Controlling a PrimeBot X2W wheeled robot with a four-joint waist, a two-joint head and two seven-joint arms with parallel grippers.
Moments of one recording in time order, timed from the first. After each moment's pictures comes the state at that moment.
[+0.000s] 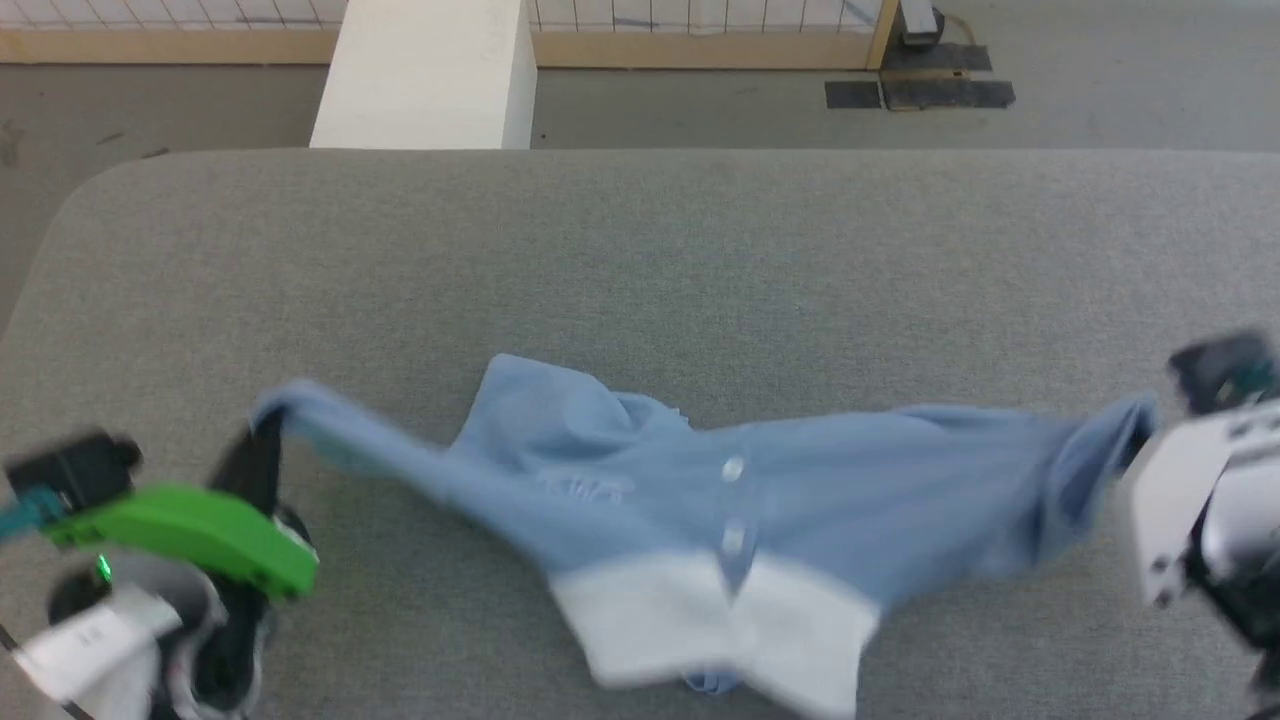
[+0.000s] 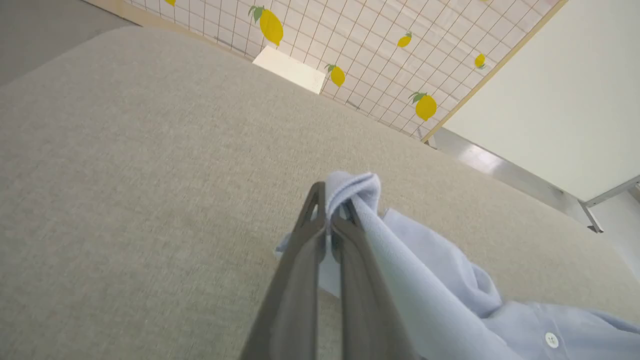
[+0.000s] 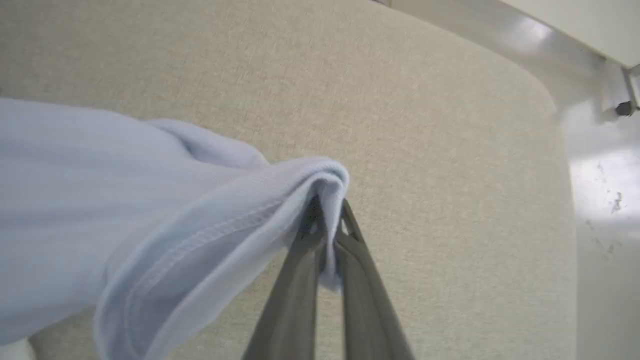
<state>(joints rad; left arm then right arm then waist) -0.06 0.32 -0.04 -0.10 -0.77 0.12 0.18 -0.12 -0.26 -0.06 -0.23 0.07 0.13 0.89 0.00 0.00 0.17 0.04</state>
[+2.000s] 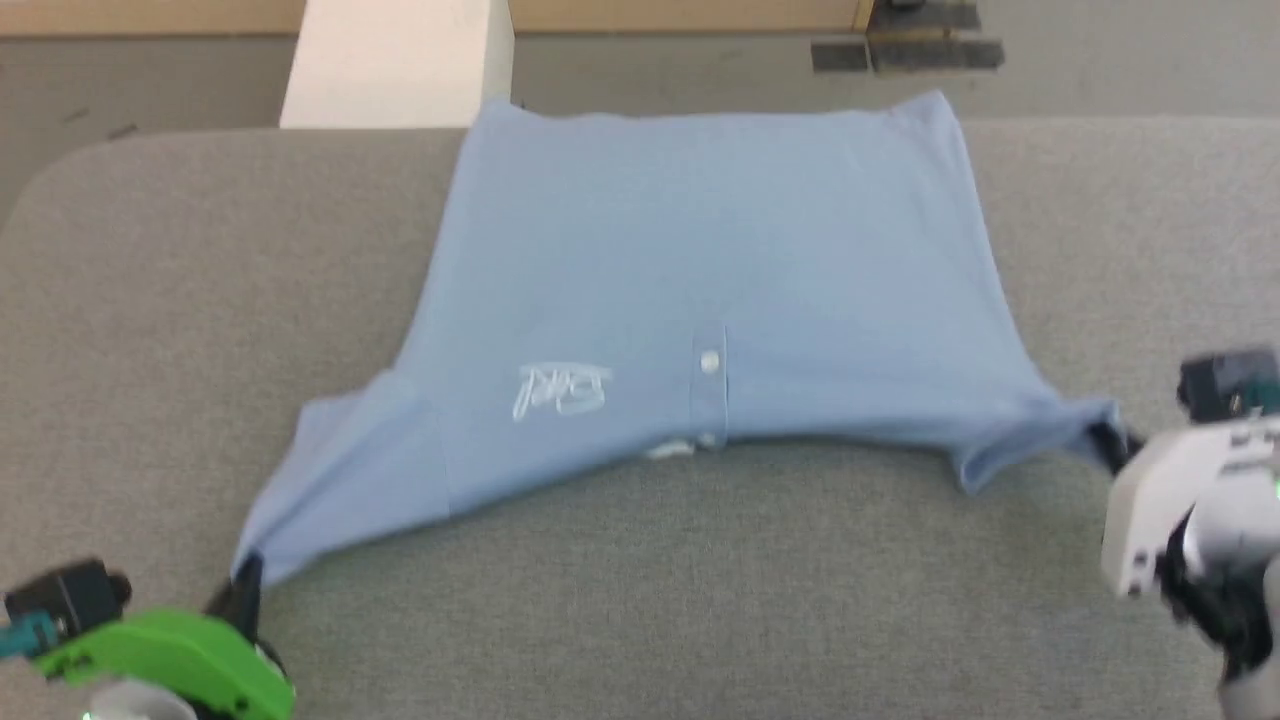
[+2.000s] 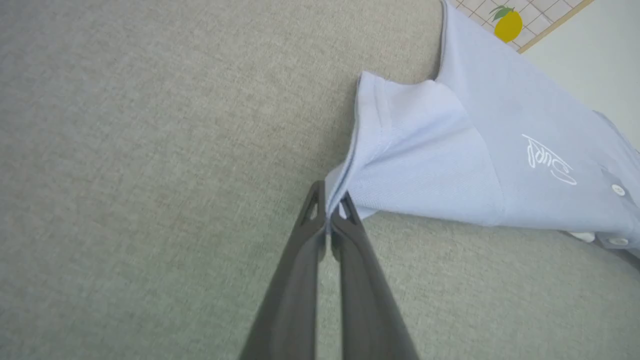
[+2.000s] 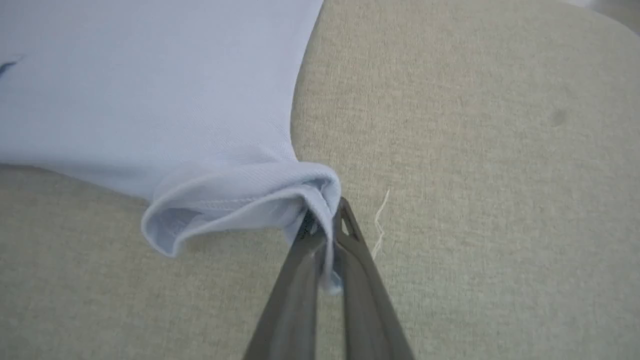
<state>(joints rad) 0.12 0.37 -0.01 -0.13 -0.81 0.23 0.25 -0.23 -0.29 -0.06 0.14 0.24 0.13 0.55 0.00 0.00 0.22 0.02</state>
